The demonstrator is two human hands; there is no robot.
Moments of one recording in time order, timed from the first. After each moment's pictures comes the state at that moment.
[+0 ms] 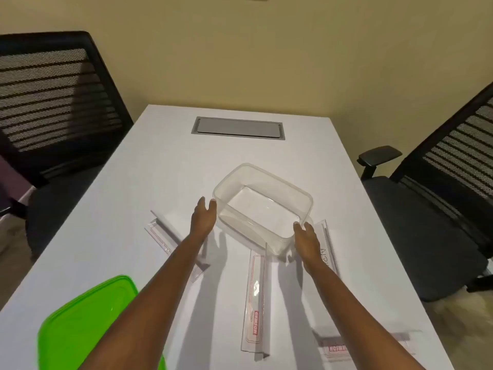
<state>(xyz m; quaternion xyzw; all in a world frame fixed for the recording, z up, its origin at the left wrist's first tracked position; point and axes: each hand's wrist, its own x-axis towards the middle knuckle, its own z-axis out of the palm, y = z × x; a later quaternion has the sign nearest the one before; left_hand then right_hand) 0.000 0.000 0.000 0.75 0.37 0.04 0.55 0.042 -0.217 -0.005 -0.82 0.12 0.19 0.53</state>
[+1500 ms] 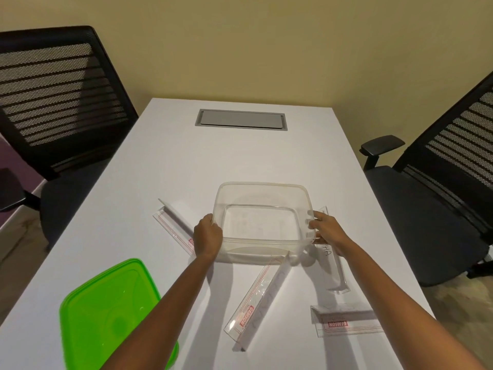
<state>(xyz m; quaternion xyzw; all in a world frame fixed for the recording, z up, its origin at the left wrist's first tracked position) -0.058 -0.038 -0.016 0.79 0.42 0.11 0.43 0.065 -0.271 -0.005 -0.79 0.03 0.29 0.54</state>
